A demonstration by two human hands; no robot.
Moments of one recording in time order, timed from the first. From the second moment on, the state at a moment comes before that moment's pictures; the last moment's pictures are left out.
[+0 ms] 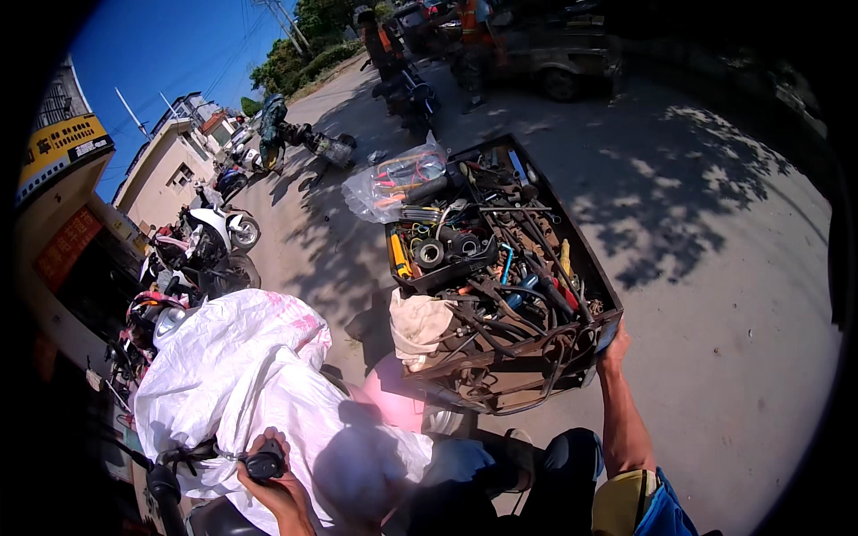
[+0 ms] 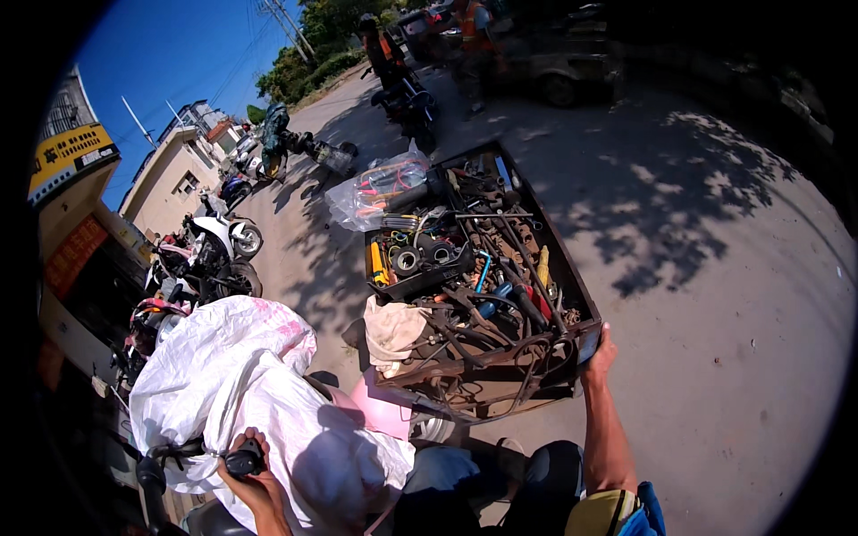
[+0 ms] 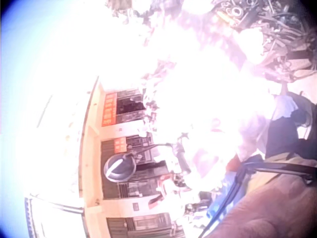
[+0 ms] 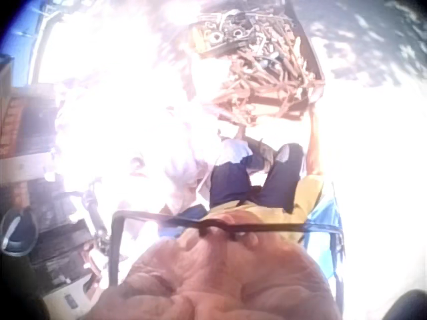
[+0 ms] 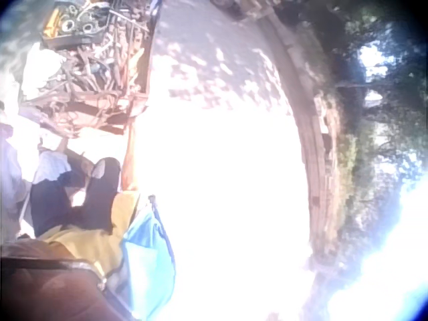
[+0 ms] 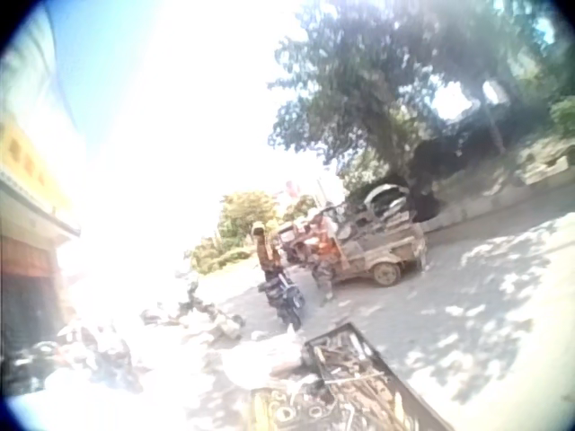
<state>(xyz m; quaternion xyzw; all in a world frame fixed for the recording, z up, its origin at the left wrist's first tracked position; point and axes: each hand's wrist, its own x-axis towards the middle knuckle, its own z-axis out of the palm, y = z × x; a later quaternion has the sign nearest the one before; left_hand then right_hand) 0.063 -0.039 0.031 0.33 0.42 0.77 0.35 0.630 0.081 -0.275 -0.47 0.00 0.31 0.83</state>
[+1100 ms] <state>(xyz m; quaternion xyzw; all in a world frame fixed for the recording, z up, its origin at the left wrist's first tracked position) 0.026 -0.039 0.021 0.41 0.38 0.70 0.45 0.442 0.199 -0.014 -0.62 -0.72 -0.19 0.27</state>
